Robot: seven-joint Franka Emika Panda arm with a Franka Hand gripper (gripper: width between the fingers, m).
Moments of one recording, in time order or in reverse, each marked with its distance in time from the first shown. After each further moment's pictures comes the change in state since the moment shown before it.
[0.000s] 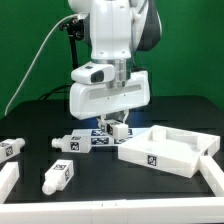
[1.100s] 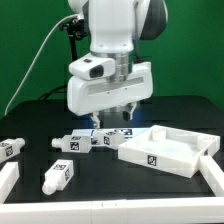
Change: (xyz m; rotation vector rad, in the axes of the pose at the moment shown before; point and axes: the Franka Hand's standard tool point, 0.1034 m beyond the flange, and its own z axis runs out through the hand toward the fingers) arm 0.056 0.020 -0.041 0.031 -0.066 -0.043
